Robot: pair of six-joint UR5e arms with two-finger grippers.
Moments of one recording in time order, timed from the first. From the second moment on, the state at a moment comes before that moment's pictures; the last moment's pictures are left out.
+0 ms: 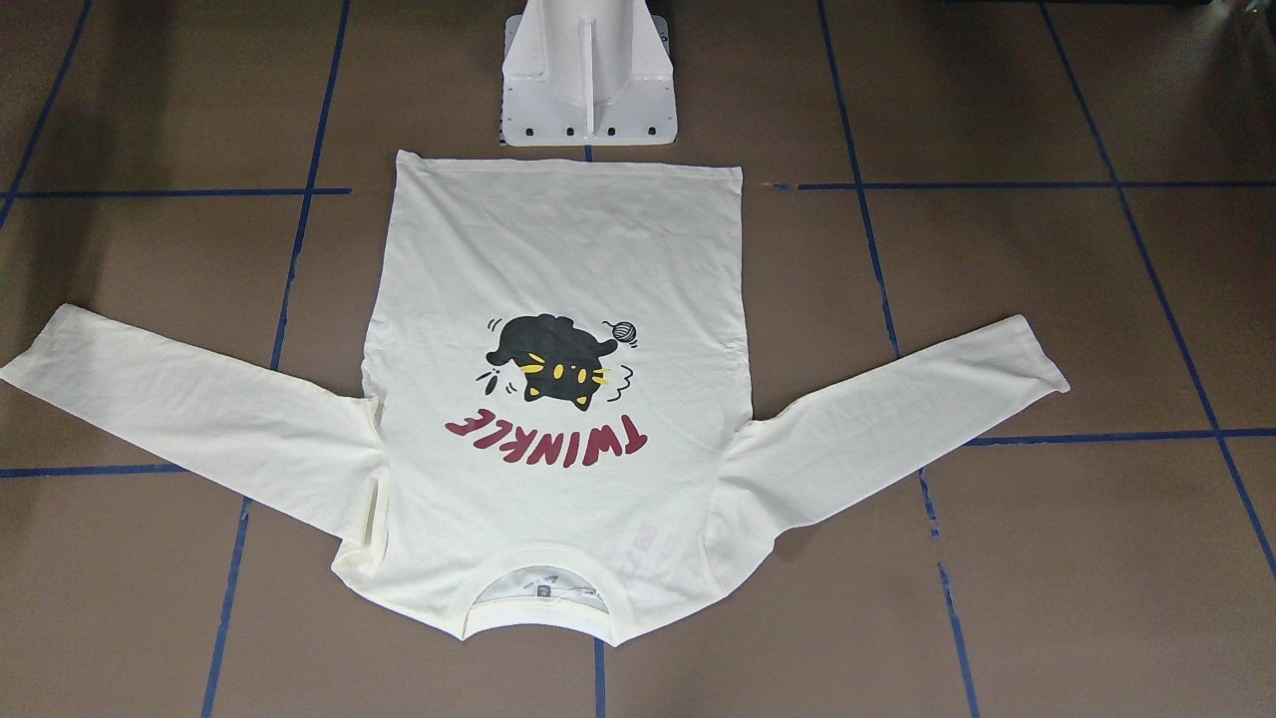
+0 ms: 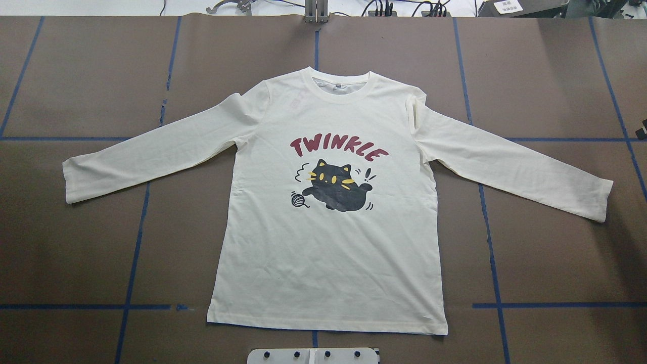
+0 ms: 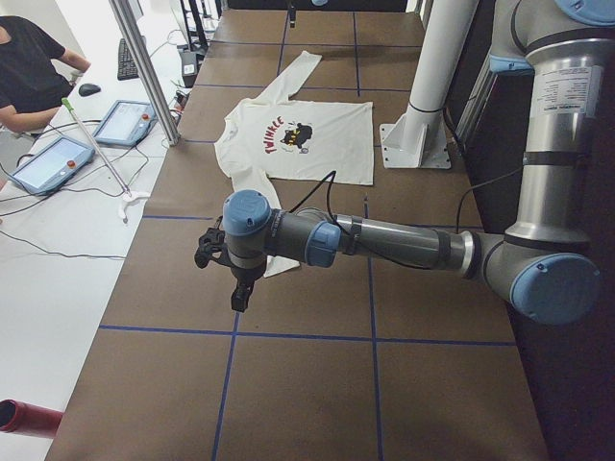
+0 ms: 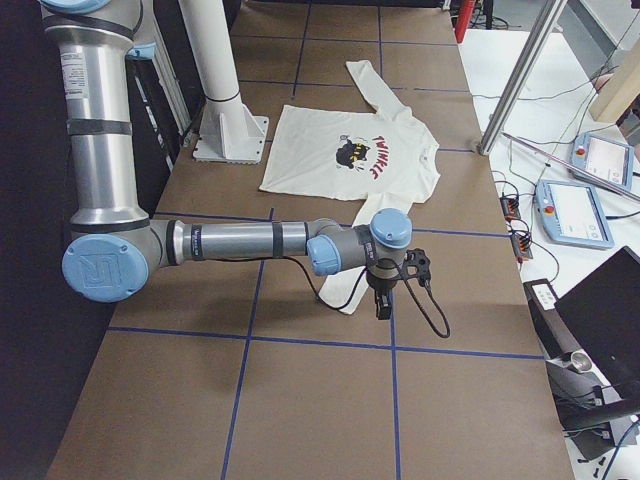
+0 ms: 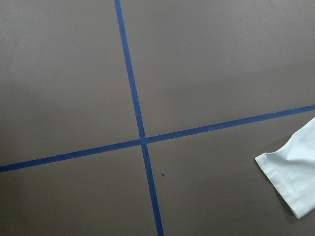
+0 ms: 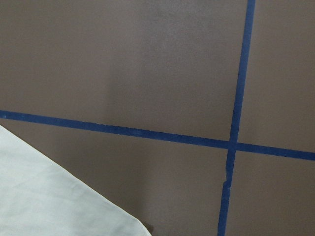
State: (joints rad) left arm -1.55 -1.59 -1.70 -1.66 -2.38 0.02; right arm 1.37 -1.53 1.57 -1.35 2.30 0.19
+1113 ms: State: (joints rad) left arm -1.55 -1.58 -1.75 -1.68 -2.33 0.02; right arm 1.37 -1.54 1.55 -1.35 2.31 0.21
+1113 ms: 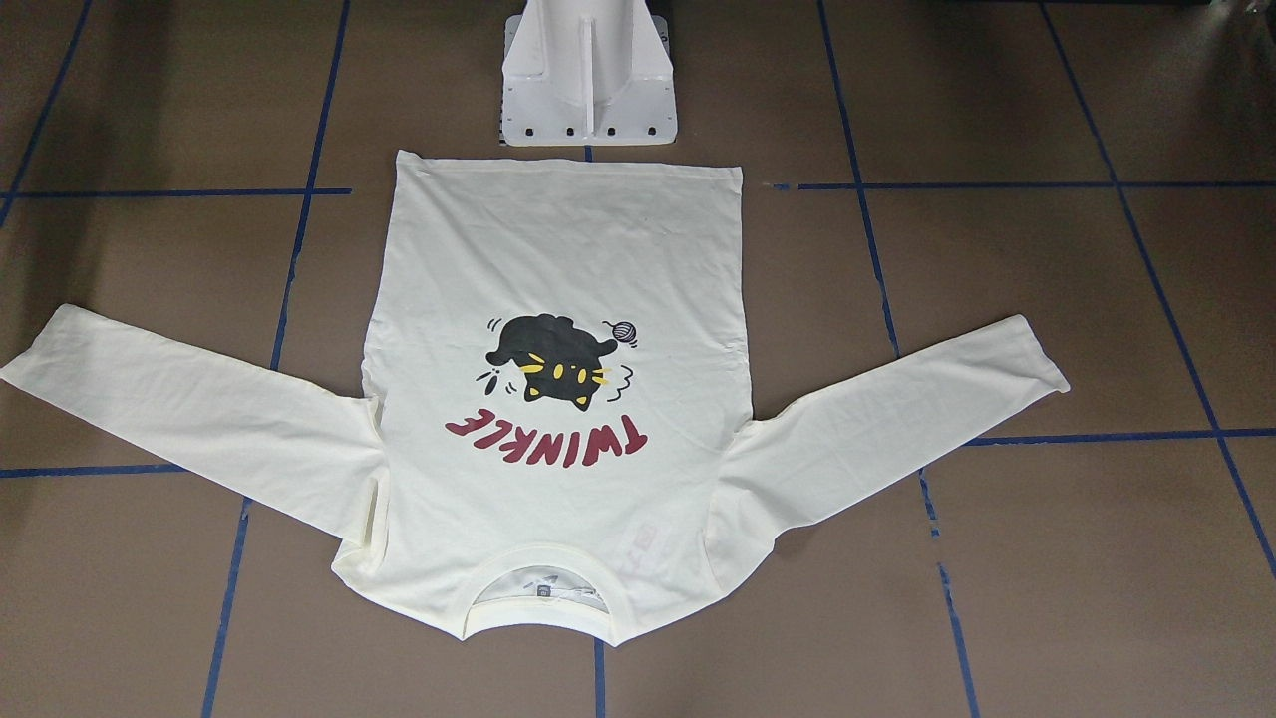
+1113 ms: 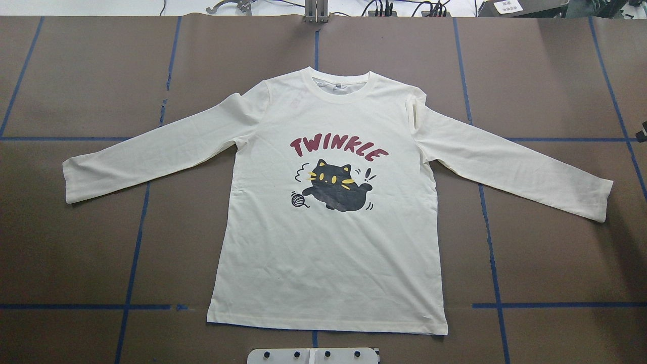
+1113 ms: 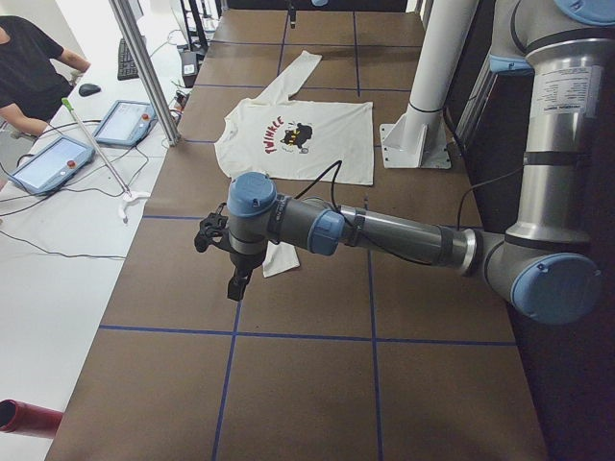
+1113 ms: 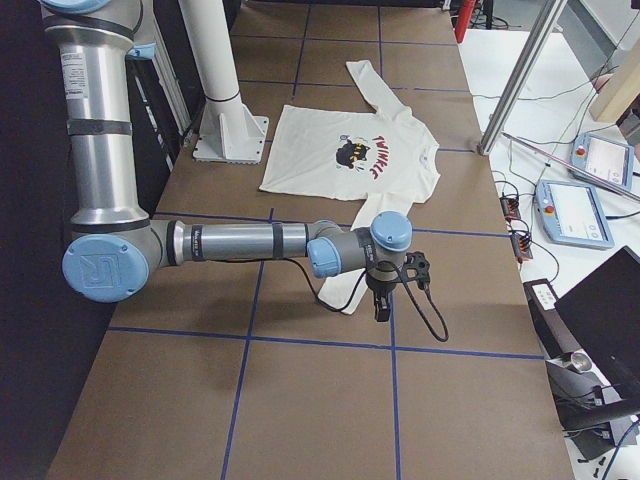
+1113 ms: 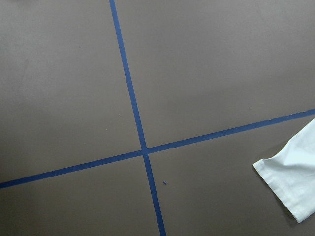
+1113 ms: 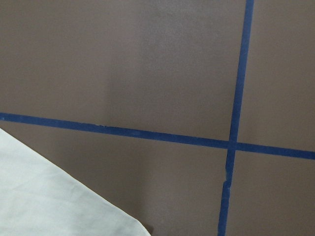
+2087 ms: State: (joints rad) left arm -1.54 -1.57 -1.71 -1.86 -2.37 0.03; right arm 1.21 -1.56 1.52 -1.31 2.35 0.25
